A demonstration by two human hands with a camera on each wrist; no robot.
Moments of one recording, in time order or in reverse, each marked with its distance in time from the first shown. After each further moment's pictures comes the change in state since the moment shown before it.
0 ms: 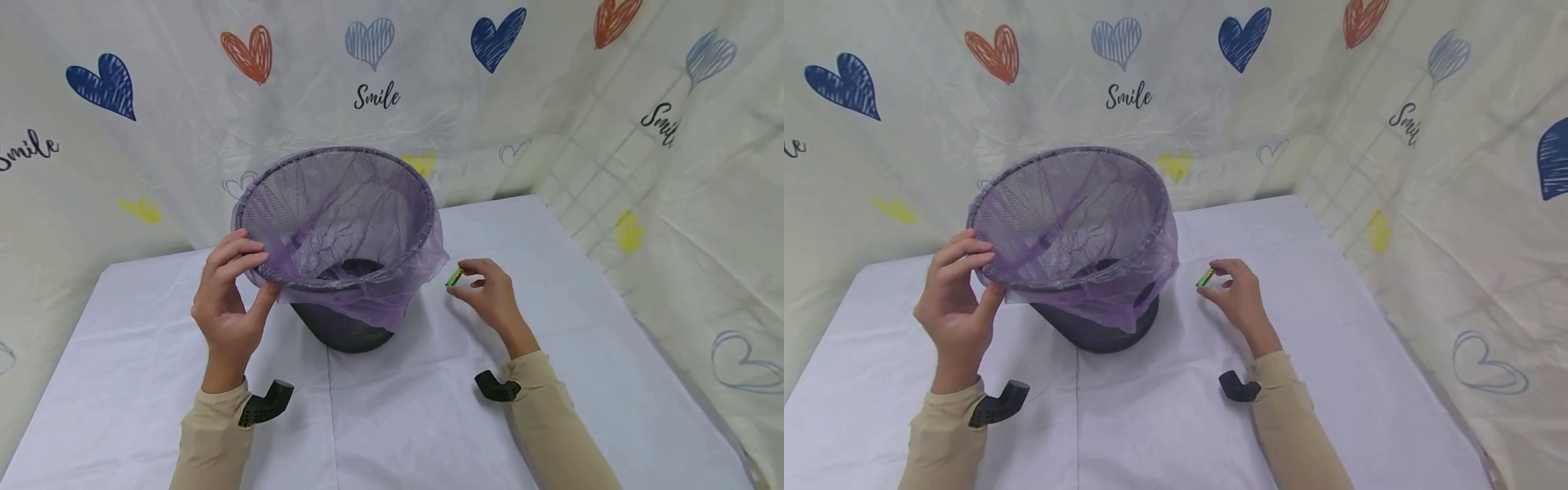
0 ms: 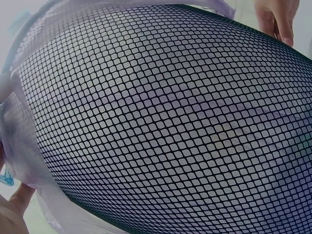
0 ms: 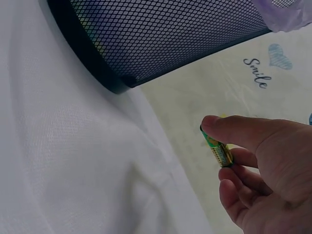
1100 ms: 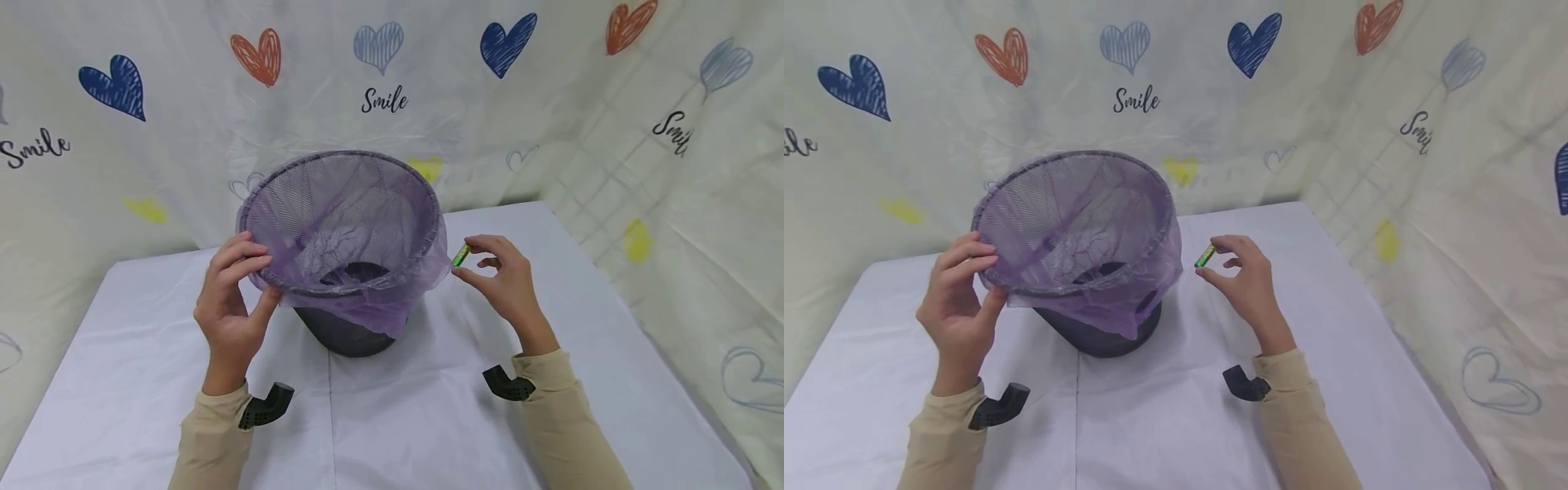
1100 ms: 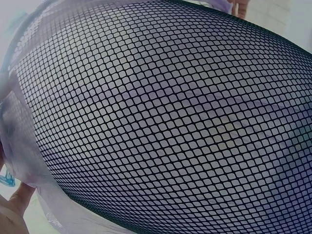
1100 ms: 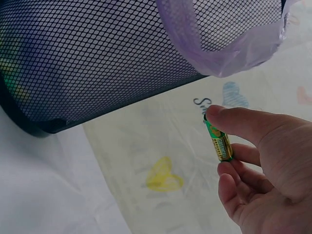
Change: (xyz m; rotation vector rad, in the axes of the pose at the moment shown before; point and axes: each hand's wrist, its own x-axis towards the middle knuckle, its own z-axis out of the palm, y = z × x) left_hand 0.000 0.000 0.001 -0.005 -0.011 0.011; right_hand 0.010 -0.082 -0.040 0.112 0.068 -0.168
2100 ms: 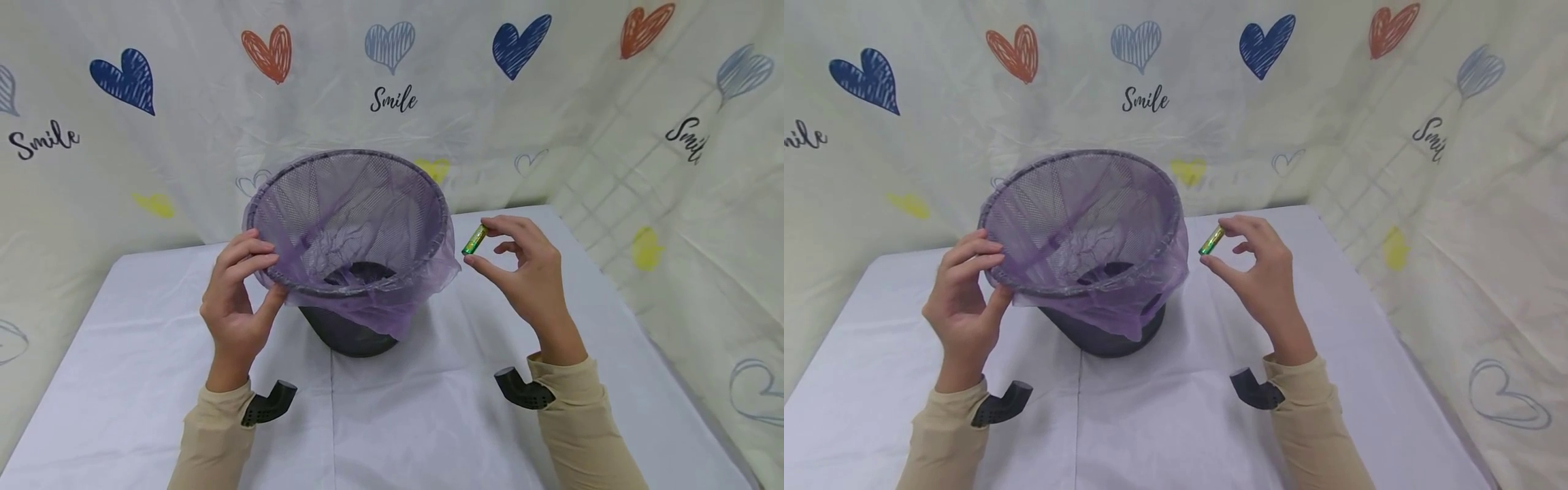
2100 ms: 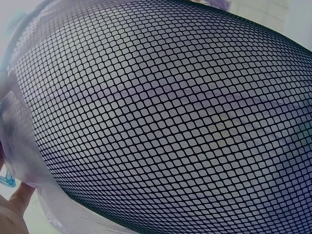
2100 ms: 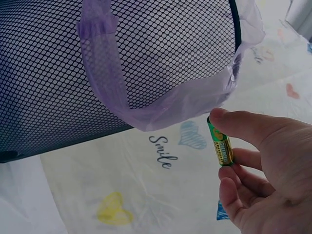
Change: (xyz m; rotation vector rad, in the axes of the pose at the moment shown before) left_hand -0.002 -0.007 -0.003 0.014 -0.008 0.017; right_hand 0.010 -0.051 -0.018 0.068 0.093 -0.144
